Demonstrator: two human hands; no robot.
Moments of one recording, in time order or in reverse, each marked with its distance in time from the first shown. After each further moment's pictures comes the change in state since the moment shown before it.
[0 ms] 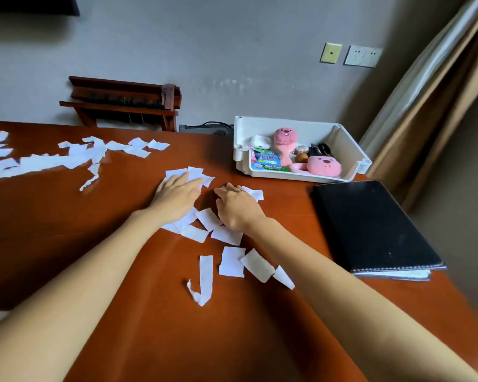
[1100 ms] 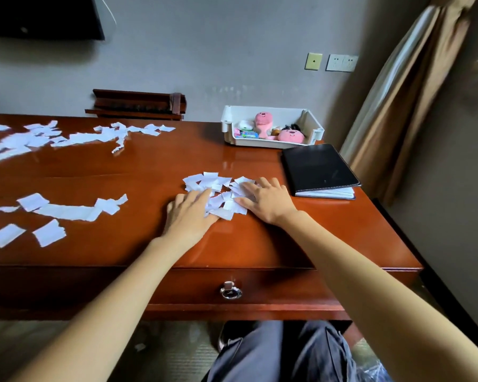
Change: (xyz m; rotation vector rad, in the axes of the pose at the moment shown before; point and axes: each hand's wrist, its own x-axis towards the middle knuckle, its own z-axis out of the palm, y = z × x) left_hand -0.114 -0.066 0.156 0.274 0.350 0.124; right_hand -0.173 0.055 0.006 -0.285 0.188 -0.016
